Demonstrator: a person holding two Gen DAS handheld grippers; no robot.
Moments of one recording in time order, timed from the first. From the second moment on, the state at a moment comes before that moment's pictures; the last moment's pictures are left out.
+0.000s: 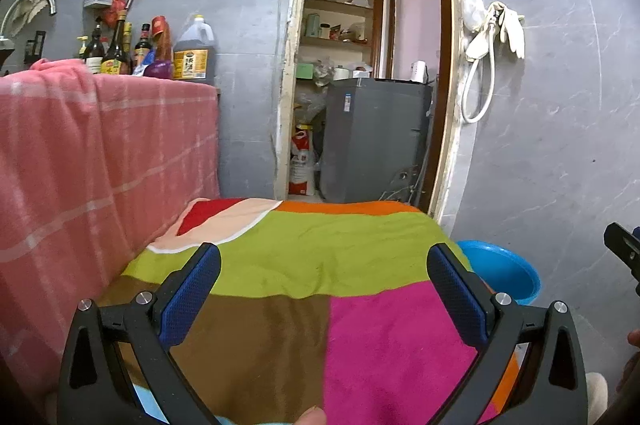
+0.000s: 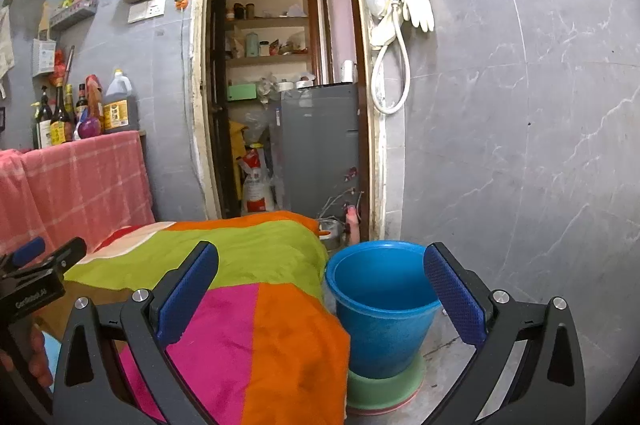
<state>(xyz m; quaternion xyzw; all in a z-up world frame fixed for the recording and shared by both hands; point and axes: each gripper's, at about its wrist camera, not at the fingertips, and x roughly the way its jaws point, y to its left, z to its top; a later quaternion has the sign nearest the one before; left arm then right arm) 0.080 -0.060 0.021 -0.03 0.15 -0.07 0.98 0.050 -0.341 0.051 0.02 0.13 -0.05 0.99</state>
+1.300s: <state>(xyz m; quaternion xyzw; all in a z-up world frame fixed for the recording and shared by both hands) 0.039 -0.029 -0.018 -0.03 0.15 -0.03 0.99 0.030 -0.299 0.009 0.01 0.14 -0.03 0.99</state>
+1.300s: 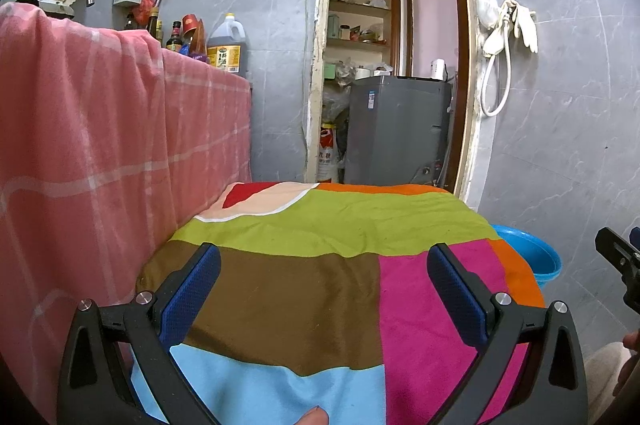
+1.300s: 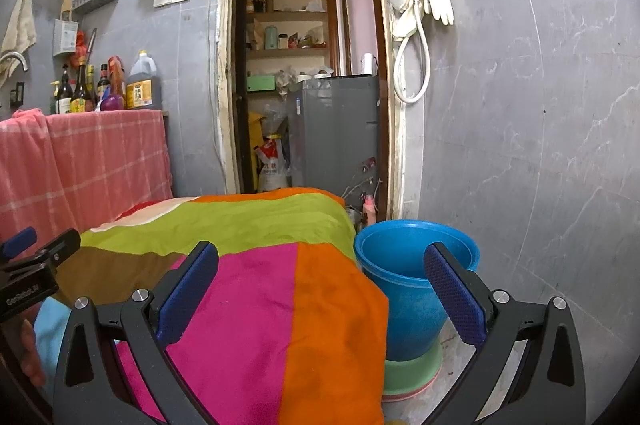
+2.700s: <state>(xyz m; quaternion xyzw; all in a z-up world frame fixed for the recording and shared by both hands) 0.041 -0.024 -0.021 -0.02 0.15 -0.03 0.99 0.030 -0.302 0.006 0.01 0.14 -0.03 0.99</state>
